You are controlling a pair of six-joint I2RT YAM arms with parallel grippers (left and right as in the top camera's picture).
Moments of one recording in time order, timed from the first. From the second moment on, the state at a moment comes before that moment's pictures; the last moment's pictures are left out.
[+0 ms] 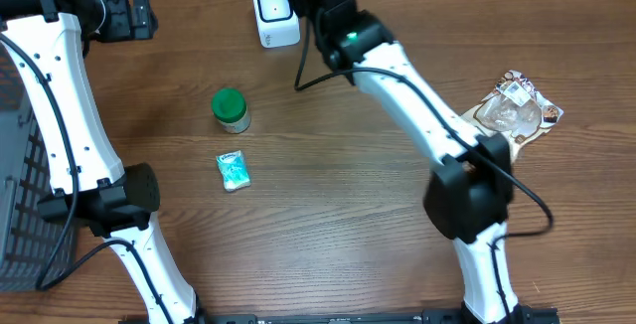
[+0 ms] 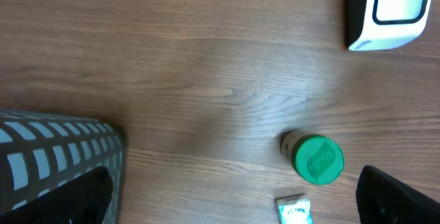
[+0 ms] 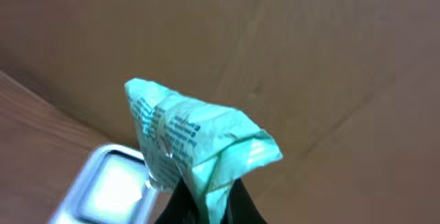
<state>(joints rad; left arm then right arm) 0.20 2.21 2.82 -1.69 0.02 0.06 0.55 2.25 2.11 -0.14 0.36 -0.30</state>
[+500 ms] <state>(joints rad) 0.20 2.21 2.82 -1.69 0.02 0.06 0.56 2.46 2.11 0.14 0.36 -1.04</state>
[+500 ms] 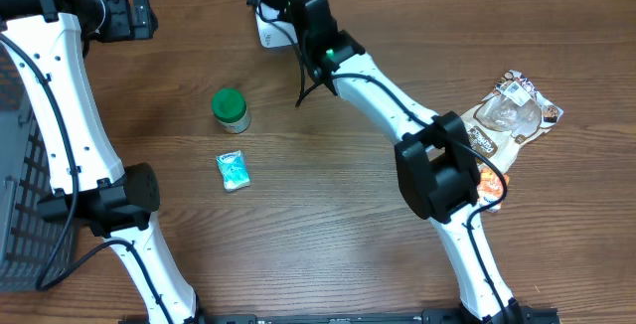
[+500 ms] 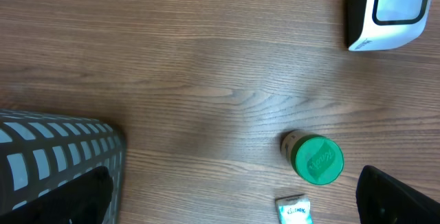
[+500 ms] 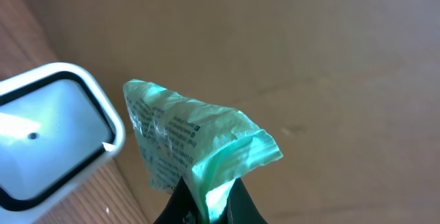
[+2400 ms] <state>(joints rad) 0.20 2.21 2.82 -1.69 0.02 0.06 0.57 2.49 2.11 0.13 0.29 -1.08</state>
